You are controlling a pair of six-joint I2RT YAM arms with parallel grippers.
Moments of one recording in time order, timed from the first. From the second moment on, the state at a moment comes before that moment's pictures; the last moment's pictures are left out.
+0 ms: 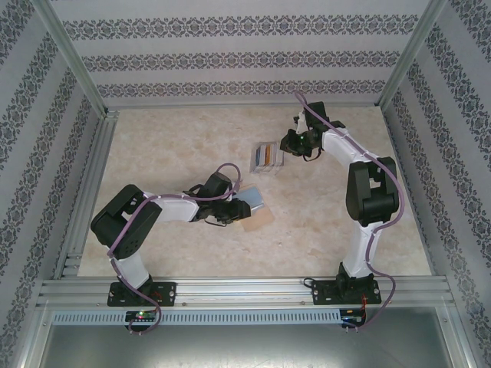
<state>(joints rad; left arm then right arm) -0.64 1.76 0.80 0.06 0.48 -0.88 0.17 1.97 1.53 -0.59 -0.45 0.45</state>
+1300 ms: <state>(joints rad) -0.69 1.77 0.77 0.20 0.38 -1.00 0.17 1.24 0.84 -0.45 -0.55 0.58</state>
